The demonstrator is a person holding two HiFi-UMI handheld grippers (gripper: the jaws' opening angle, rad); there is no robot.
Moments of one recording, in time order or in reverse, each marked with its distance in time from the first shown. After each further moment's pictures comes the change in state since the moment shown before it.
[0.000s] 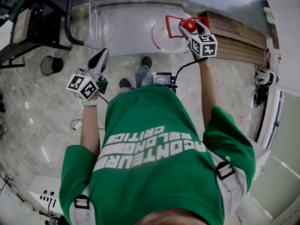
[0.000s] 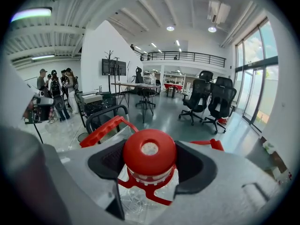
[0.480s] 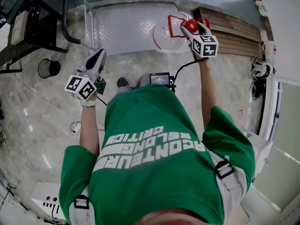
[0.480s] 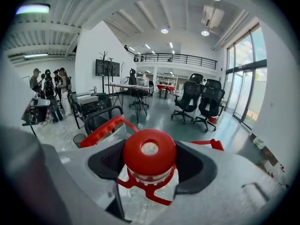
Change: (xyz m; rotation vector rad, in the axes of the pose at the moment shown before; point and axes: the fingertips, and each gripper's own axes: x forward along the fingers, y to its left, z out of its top) left arm -0.032 -0.024 -0.010 0.002 -0.016 -0.044; right arm -0.062 0.000 -0.021 0.034 -0.013 -0.094
